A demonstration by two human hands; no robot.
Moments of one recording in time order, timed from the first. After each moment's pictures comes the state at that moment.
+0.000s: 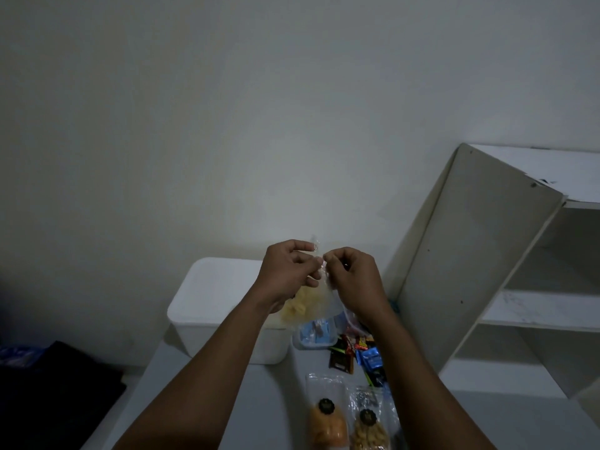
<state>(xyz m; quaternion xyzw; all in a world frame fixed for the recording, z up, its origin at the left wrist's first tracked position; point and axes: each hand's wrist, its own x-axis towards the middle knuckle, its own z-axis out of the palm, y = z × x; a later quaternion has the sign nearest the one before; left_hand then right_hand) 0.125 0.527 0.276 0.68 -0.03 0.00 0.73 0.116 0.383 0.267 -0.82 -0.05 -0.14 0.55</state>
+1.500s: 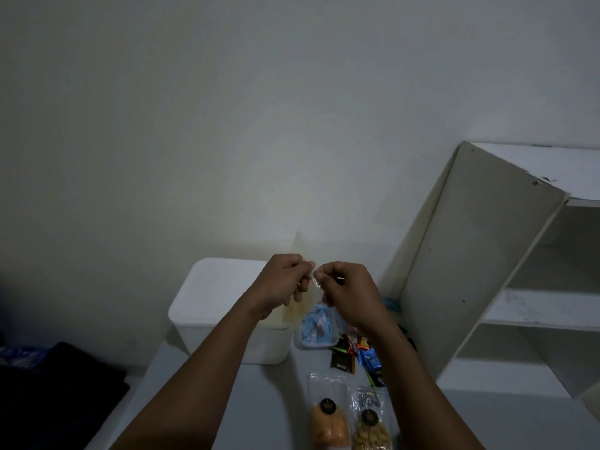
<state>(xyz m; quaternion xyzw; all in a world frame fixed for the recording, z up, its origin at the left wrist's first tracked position) 0.119 0.541 0.273 0.79 -0.07 -0.05 0.61 0.101 0.381 0.263 -0.85 -0.09 -0.06 0.52</state>
